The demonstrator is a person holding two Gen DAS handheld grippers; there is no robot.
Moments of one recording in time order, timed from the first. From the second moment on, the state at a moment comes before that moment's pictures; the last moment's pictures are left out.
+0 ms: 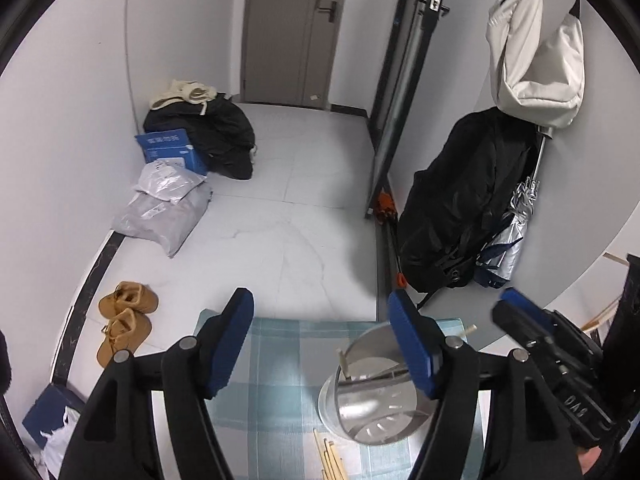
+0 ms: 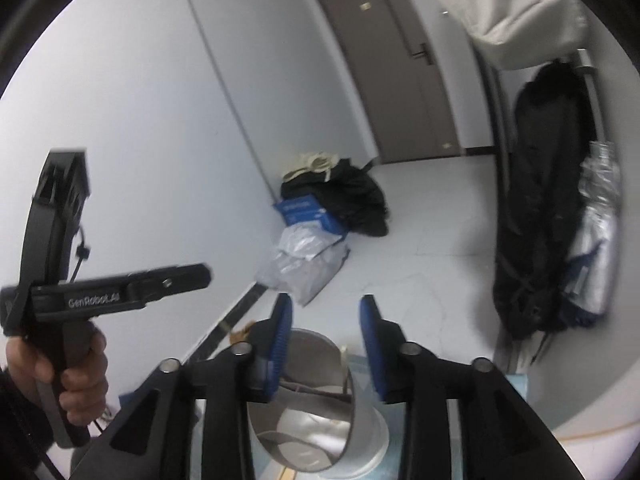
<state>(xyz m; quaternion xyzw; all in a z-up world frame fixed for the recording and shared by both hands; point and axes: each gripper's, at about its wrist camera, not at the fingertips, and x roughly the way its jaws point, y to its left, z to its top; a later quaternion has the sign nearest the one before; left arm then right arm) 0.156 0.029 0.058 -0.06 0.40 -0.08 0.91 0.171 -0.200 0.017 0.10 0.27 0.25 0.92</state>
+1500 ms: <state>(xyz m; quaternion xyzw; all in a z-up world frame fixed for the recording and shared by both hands) 0.007 0.024 0.013 -0.03 0.31 -0.01 0.95 -0.019 -0.185 -0.024 0.06 0.21 0.16 0.96</state>
